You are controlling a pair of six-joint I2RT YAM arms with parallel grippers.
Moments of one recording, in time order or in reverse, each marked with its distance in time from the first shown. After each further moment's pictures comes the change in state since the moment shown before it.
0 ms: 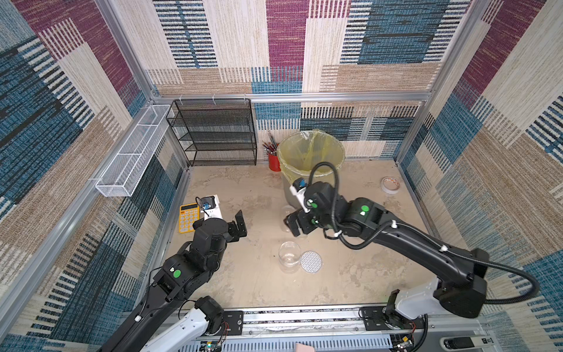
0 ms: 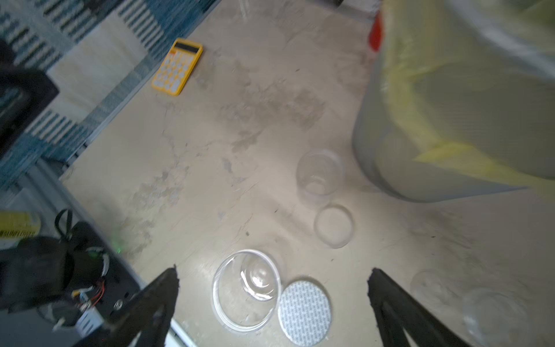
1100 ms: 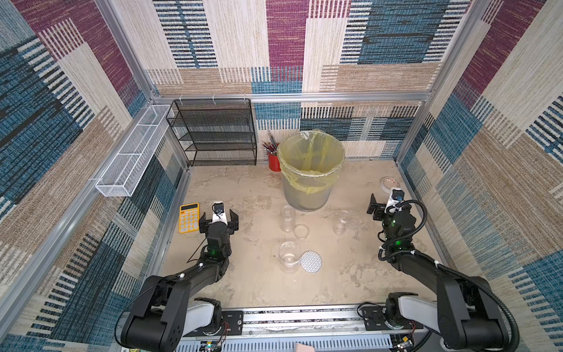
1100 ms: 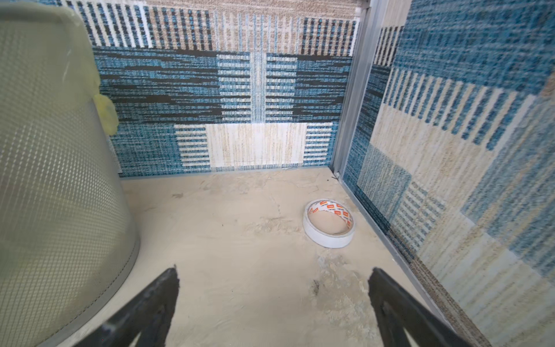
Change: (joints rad) left arm 0.468 0.555 -0.634 1.456 0.166 0.518; right arm -0.890 -0.167 -1.150 1.604 -0.003 -0.332
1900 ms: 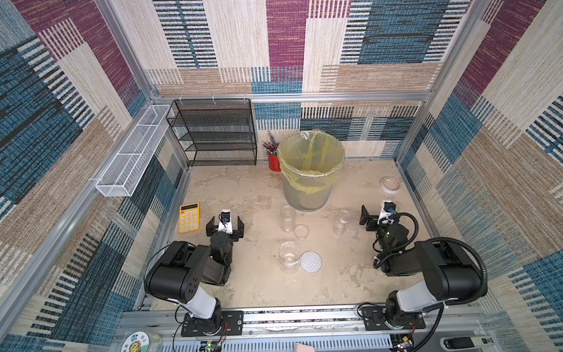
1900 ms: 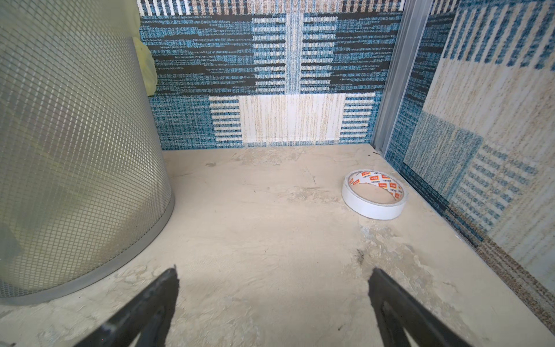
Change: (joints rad) left arm 0.003 0.337 -0.111 0.472 0.143 0.043; right arm -0.002 0.320 -0.127 0.448 -0.117 0.038
